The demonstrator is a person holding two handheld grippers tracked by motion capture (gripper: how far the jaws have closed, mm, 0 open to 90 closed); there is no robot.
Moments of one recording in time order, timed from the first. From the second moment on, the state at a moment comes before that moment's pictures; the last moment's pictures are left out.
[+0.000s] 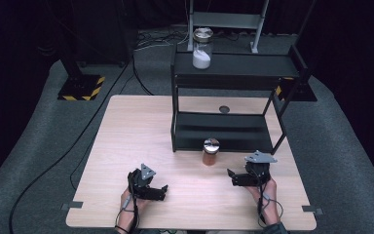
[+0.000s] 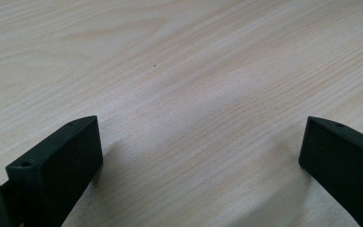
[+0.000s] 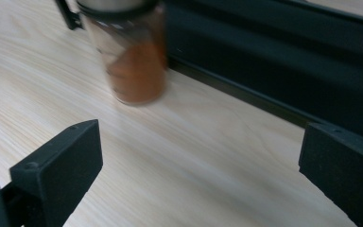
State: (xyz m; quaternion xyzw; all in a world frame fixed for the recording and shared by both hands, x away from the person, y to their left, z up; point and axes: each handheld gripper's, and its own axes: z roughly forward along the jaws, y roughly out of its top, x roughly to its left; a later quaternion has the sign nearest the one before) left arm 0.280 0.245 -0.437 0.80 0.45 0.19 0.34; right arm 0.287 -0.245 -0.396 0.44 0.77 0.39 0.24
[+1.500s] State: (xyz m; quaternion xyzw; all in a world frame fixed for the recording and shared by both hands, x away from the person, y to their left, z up) left arm 0.280 0.244 -0.438 0.80 0.46 0.19 0.34; right arm 0.380 -0.179 -0.414 0.38 0.82 0.39 0.18
